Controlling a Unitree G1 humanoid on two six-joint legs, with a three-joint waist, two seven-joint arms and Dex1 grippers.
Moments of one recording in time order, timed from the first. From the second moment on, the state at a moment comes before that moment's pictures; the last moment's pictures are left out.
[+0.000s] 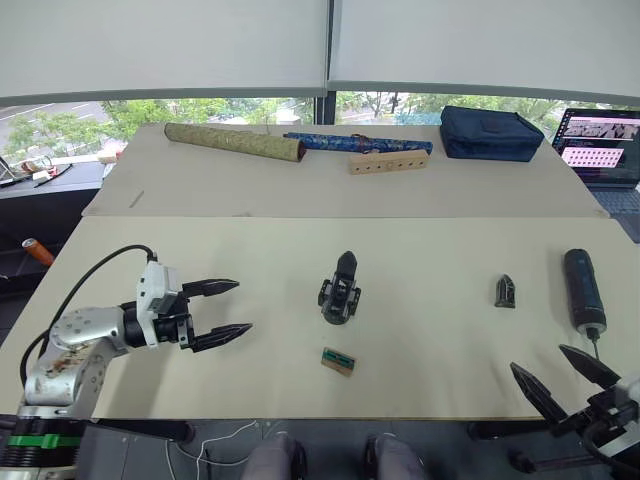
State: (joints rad) left arm -0.12 0.79 0.16 -0.07 -0.60 0.22 -1.24; right arm 0.65 -0.47 -0.59 -0.46 0.54 0.08 0.67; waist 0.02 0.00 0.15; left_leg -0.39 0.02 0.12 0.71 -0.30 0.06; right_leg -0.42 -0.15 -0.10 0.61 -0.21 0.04
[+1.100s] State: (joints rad) left arm -0.16 0.78 0.22 -0.42 -0.79 0.48 -1.05; right arm -0.42 -0.68 -0.29 0.00 0.48 1.23 0.10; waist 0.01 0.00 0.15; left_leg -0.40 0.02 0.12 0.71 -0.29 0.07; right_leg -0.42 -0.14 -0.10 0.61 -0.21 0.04
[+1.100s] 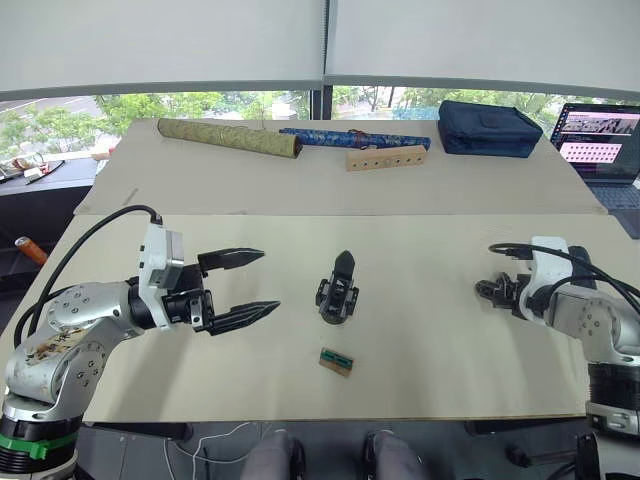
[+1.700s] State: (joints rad) left arm -0.15 0.78 0.25 -0.42 -0.79 0.48 -1.05; right arm -0.36 -0.62 -0.38 -0.12 0.41 1.31 0.13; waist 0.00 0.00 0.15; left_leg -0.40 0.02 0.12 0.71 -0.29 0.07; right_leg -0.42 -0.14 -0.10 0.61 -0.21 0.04
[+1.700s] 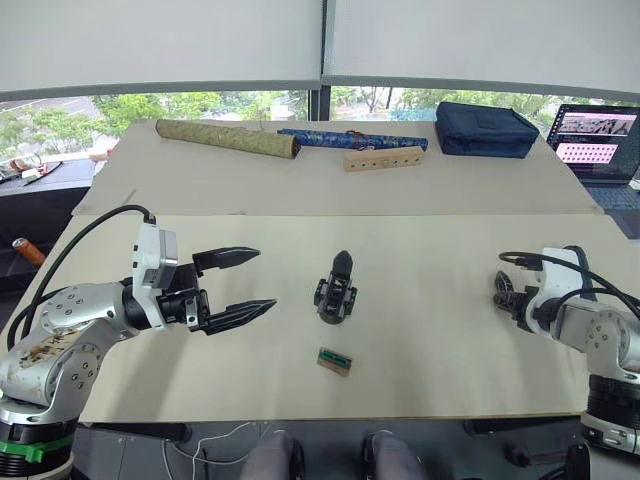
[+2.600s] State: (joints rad) left arm -0.45 0.24 0.26 -0.41 -1.32 0.68 -0.14; right arm -0.45 -0.47 0.10 -0.45 0.12 0.25 0.44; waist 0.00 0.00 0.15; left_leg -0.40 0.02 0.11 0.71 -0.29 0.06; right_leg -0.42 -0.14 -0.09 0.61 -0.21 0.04
